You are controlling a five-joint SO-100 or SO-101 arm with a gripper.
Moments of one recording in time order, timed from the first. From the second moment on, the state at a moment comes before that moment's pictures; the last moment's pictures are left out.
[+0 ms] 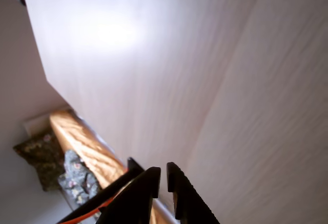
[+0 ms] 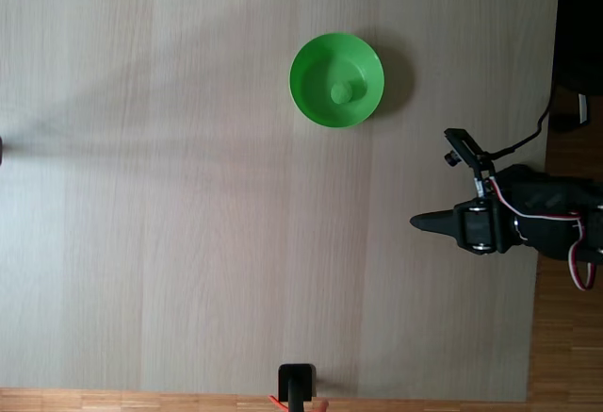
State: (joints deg) arm -7.4 172.1 149.9 66.8 -6.7
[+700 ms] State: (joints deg) arm -7.8 188.8 172.6 67.0 -6.7
